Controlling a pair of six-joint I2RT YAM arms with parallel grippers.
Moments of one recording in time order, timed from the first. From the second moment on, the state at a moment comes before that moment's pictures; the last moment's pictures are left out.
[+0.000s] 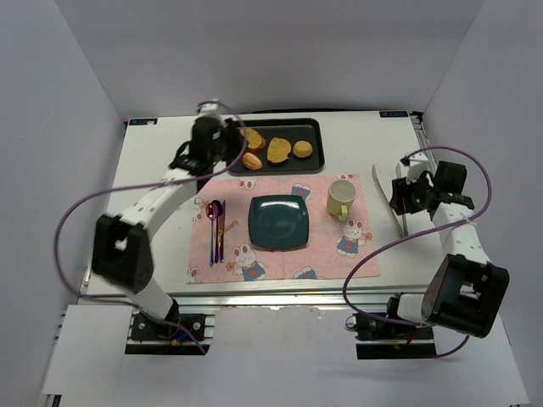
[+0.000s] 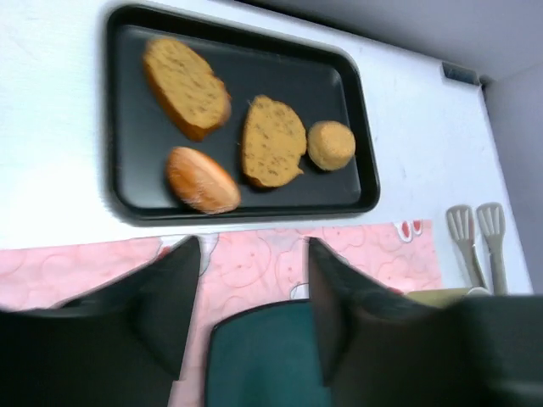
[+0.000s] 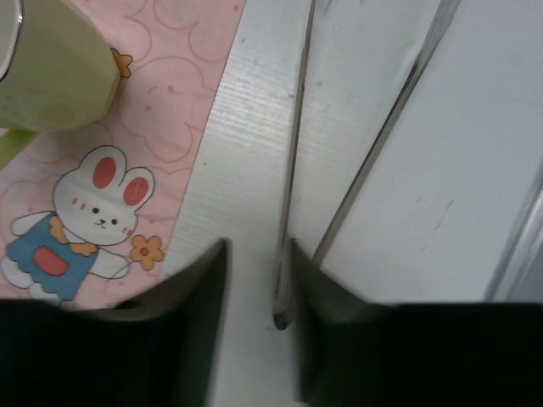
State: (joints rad) left arm -0.38 1.65 1.32 -0.04 -0.05 -0.51; right arm -0.25 1.29 0.89 -0.43 -0.46 -0.50
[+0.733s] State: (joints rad) left arm -0.32 0.92 0.48 -0.05 -0.15 -0.69; right arm -0.27 1.66 0.91 -0.32 -0.27 -0.56
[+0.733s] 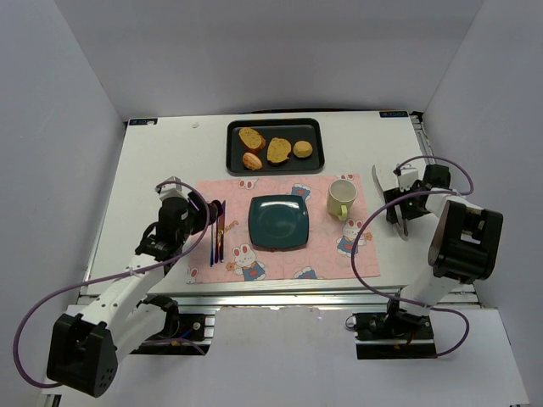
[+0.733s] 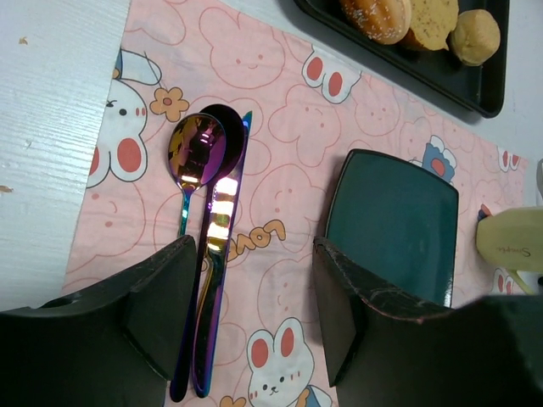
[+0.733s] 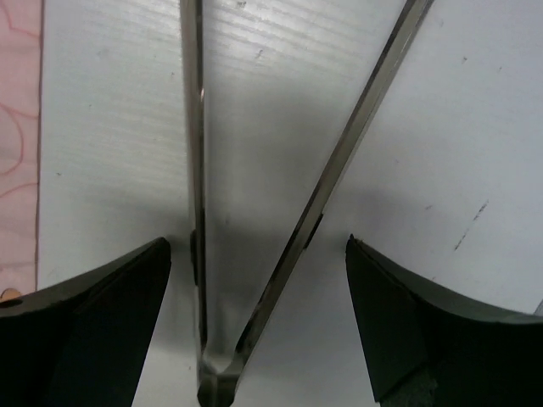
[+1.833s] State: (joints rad) left arm -0.32 0.93 0.49 -0.07 -0.16 -0.71; right arm -0.03 1.83 1.73 -0.66 -0.70 -0.37
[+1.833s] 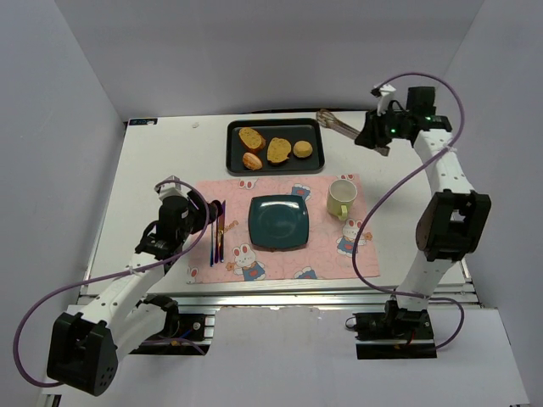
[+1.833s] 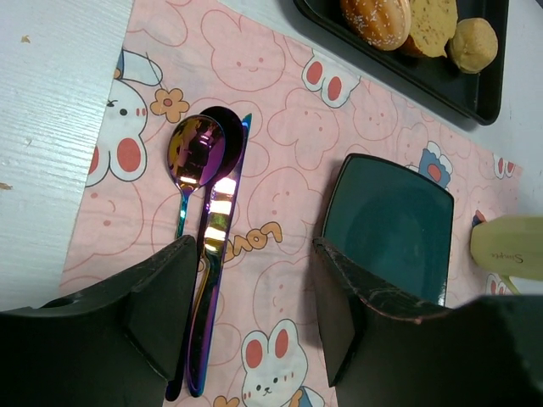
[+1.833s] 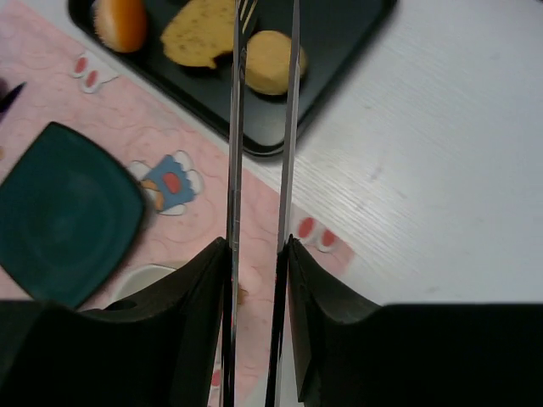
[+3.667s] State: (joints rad) left arm -0.32 0.98 0.51 -0.05 -0.16 -0.77; right arm 0.14 2.04 1.73 -0.59 -0.48 -0.37
